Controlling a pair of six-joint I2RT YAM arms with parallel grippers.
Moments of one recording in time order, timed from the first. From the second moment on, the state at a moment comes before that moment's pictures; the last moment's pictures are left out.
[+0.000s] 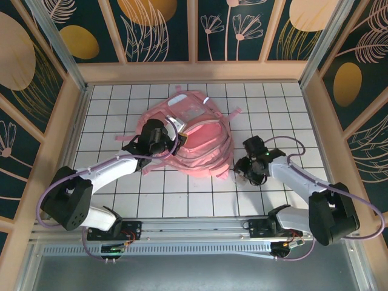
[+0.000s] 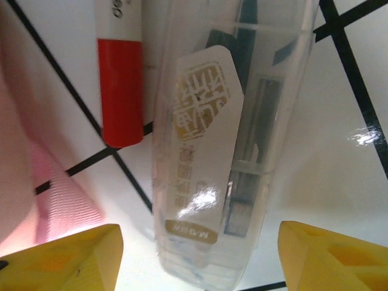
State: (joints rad) left arm -0.60 1.42 0.78 0.15 0.23 0.03; right arm 0.48 1.28 0.64 -0.70 -0.04 0.95
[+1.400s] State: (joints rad) left arm -0.55 1.39 0.74 0.21 0.34 -0.15; right arm 0.73 1.53 1.19 -0.55 -0.13 1.27
